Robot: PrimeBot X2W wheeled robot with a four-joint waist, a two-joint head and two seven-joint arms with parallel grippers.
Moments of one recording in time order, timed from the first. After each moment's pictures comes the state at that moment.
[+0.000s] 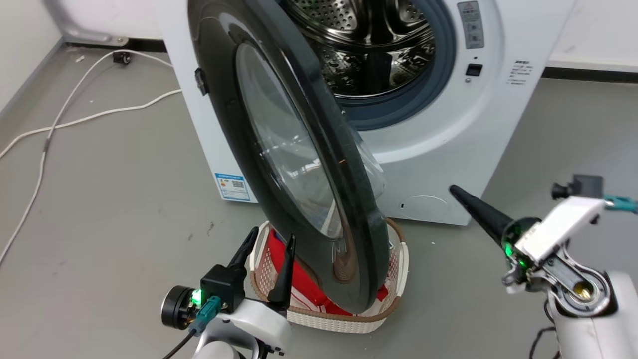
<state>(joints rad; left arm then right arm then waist) -0.16 0.05 -0.29 0.29 -0.19 -0.03 -0.26 -0.35 -0.06 -0.08 0.29 1.22 0.13 0.65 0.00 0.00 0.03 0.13</state>
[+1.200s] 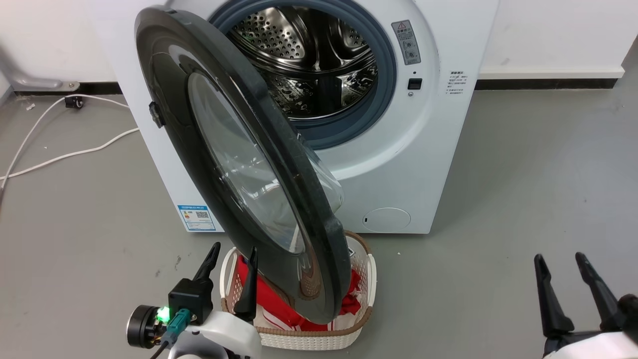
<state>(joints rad) -0.10 0.09 -0.18 0.30 -0.15 -0.02 -0.26 0.16 -0.13 -0.09 -0.12 0.22 0.13 -0.05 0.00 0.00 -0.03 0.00</state>
